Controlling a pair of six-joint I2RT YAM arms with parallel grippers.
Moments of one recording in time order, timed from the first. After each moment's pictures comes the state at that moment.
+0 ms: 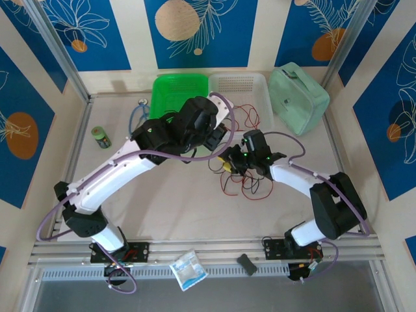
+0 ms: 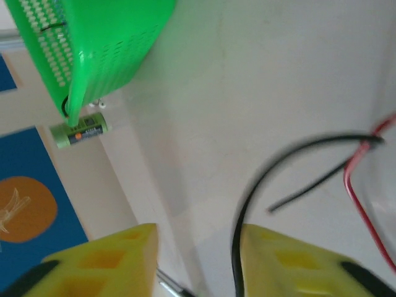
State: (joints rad) left arm -1.04 1.60 1.98 -0.96 -0.37 -0.04; right arm 0.47 1.48 0.79 -0.07 -0.47 1.27
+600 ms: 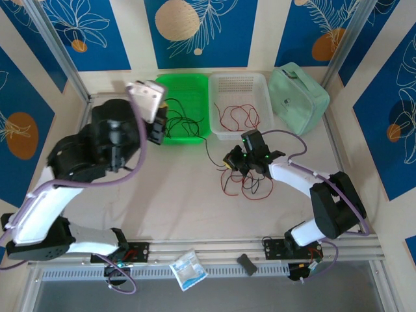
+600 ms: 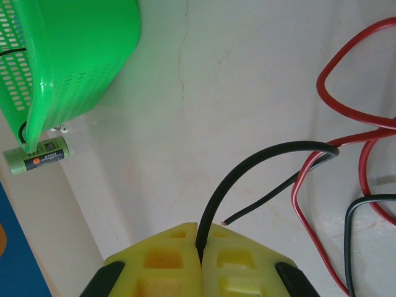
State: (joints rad) left arm -1.04 1.24 1.95 -0.99 -0.65 0.00; right arm 0.48 1.47 0.82 -0.19 -0.33 1.19
